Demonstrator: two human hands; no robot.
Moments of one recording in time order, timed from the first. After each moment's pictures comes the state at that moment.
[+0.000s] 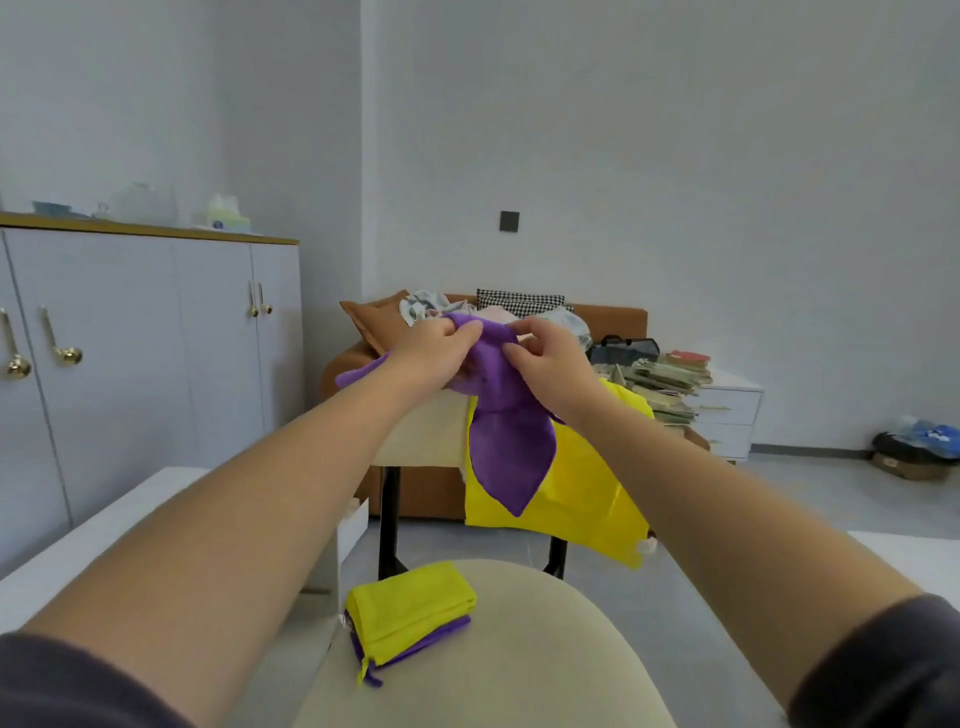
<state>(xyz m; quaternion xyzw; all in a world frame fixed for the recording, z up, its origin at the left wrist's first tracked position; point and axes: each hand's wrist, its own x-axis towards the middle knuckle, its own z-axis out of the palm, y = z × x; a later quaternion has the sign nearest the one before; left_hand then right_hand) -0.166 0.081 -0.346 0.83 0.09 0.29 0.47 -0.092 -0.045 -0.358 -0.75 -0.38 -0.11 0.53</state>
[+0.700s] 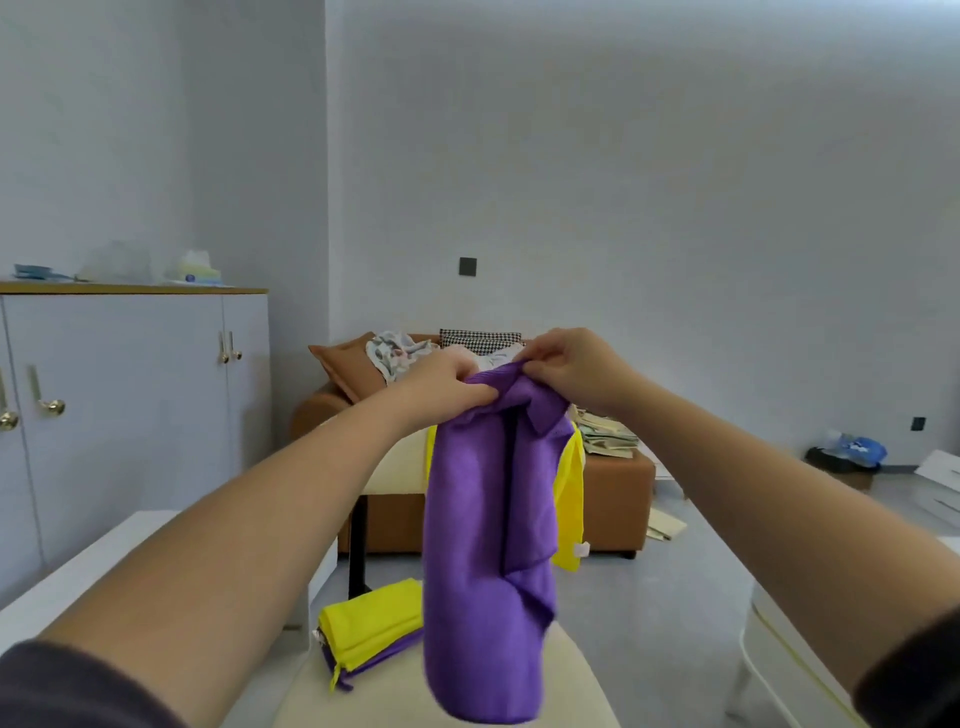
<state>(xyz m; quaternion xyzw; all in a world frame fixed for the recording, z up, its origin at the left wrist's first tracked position) -0.230 0.001 -0.305 0.92 -0.01 0.23 0.33 -0.152 -0.164 -0.289 -0.81 -0.42 -0.17 0.37</state>
